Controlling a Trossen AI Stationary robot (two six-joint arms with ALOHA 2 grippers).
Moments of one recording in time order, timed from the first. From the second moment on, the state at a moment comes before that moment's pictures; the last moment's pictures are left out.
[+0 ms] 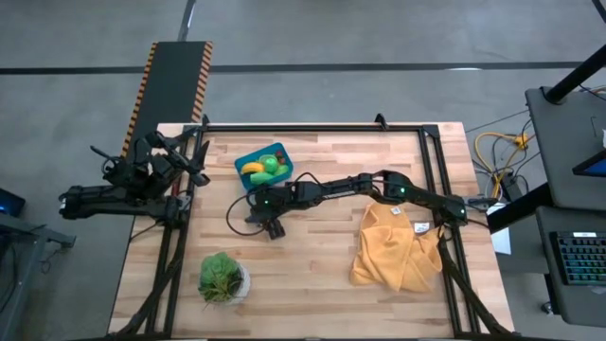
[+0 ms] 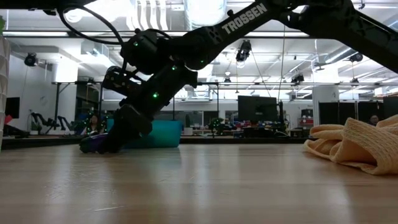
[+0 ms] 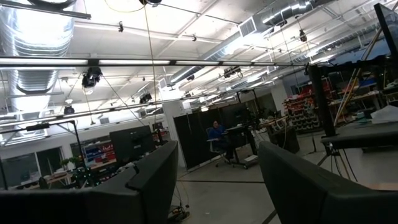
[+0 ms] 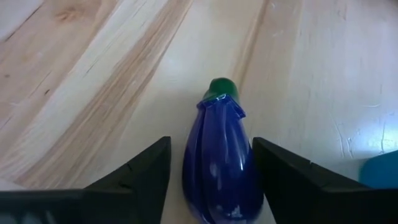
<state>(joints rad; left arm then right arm) 0.02 0.27 0.35 0.41 -0.64 0.64 -0.04 2.54 2.02 -0.28 -0.13 -0.42</state>
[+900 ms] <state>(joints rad) 0.02 0.27 0.35 0.41 -0.64 0.64 -0.05 2.53 2.05 -0.34 -0.12 -0.42</state>
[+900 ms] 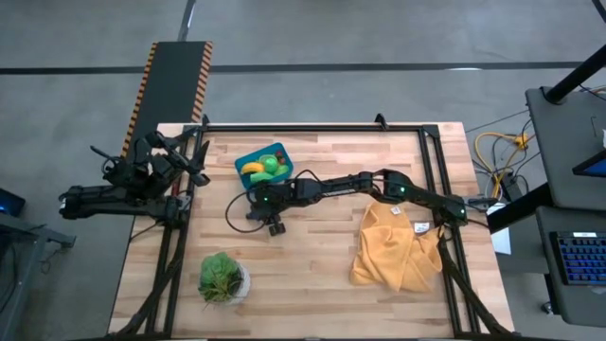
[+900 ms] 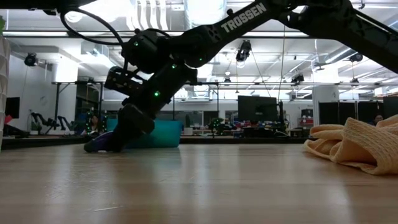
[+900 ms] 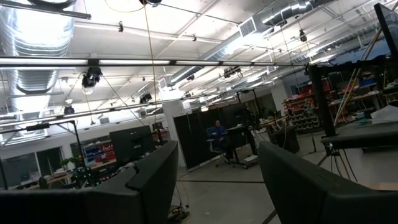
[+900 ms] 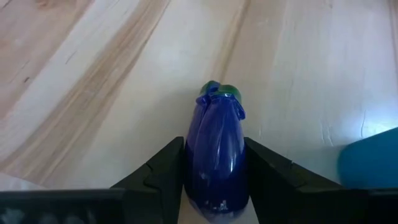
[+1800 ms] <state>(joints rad) 0.02 0.27 0.35 0.41 -0.64 0.64 -0.06 2.48 2.13 -0.34 -0.13 -0.46</state>
